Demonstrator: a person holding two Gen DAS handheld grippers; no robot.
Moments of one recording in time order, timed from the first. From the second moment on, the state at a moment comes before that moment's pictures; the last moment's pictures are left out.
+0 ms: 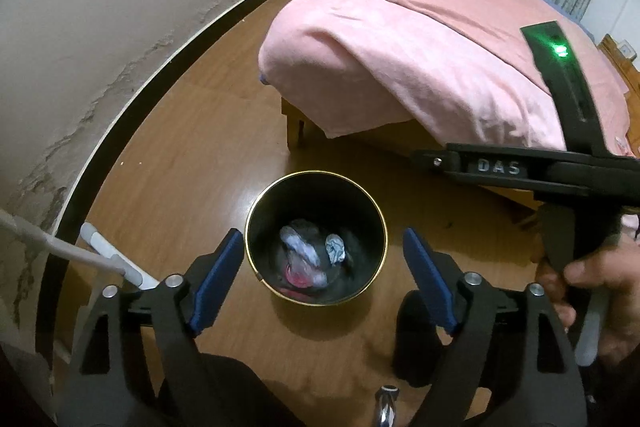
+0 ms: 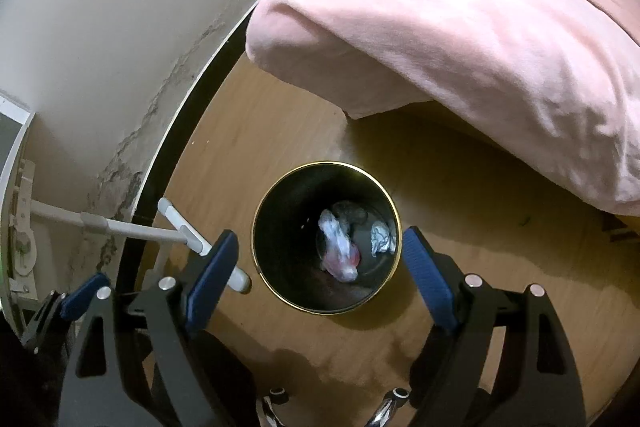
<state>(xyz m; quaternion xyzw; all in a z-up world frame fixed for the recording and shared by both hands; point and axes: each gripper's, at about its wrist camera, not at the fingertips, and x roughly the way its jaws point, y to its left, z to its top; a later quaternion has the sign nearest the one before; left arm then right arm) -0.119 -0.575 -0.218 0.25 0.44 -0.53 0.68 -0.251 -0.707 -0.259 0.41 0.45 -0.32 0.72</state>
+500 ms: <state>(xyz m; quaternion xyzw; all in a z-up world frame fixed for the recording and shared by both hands) -0.037 -0.358 -0.066 0.17 0.37 -0.42 0.81 -0.143 -0.566 -0.100 0.24 0.40 -0.22 0.85</state>
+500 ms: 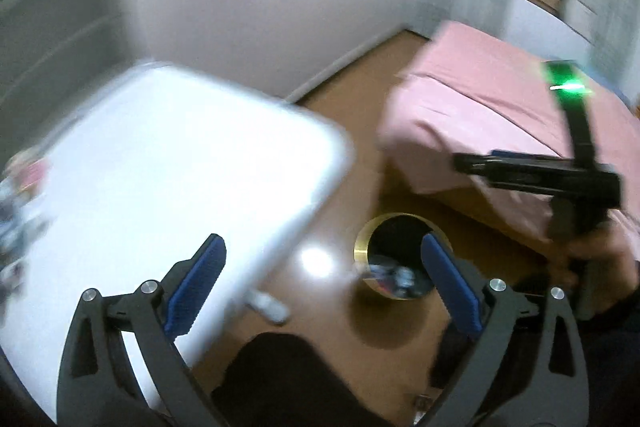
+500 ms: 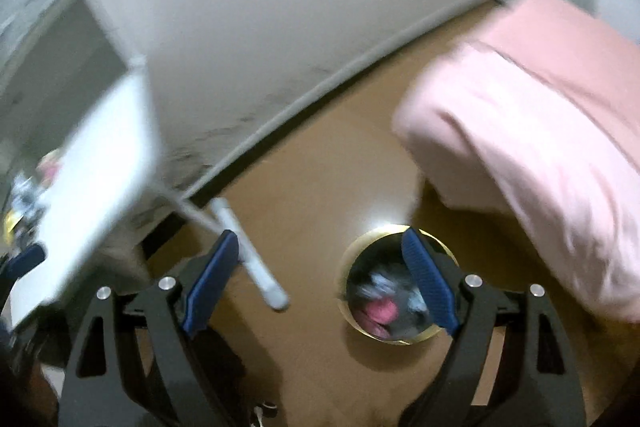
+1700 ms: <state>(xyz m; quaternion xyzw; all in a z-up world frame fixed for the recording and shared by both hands) 0.166 -0.027 -0.027 -0.01 0.47 -0.14 0.87 0.253 -0.203 0.003 -0.05 0.47 0.16 0.86</state>
